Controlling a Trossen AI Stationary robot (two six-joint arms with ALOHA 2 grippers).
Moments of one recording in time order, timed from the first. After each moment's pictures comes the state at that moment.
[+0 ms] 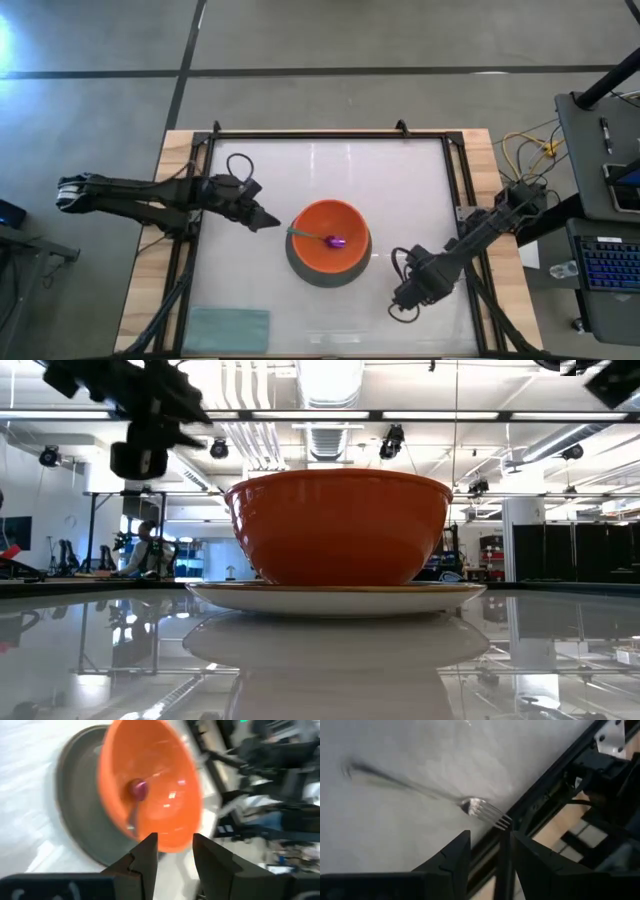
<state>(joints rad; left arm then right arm) 0.02 0.87 0.63 -0.25 0.16 -1.01 0.67 1.71 1.30 -1.57 -0.16 1.41</state>
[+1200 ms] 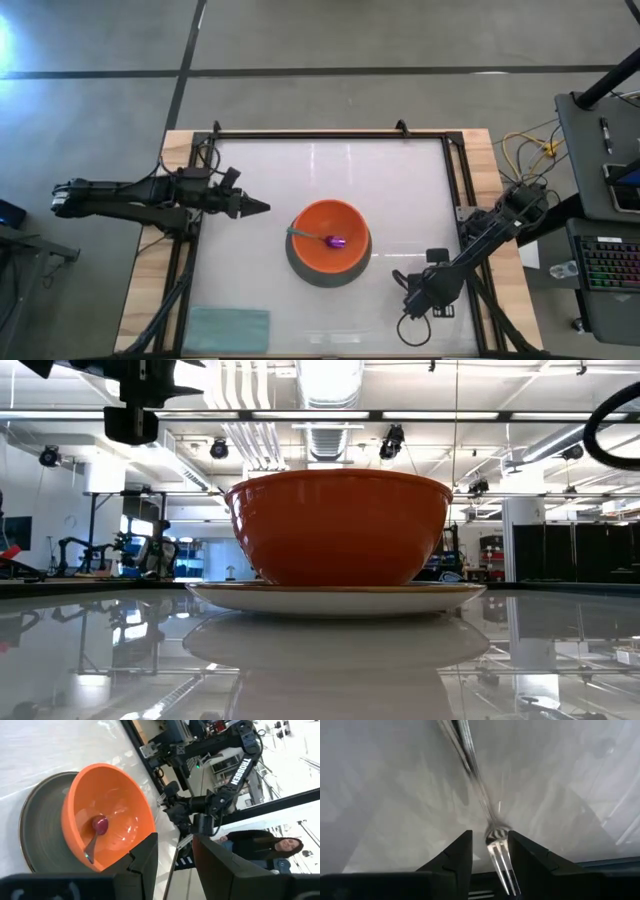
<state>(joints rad) 0.01 0.67 0.64 -0.20 0.05 -1.10 0.77 1.71 0.98 -1.13 -0.21 0.76</state>
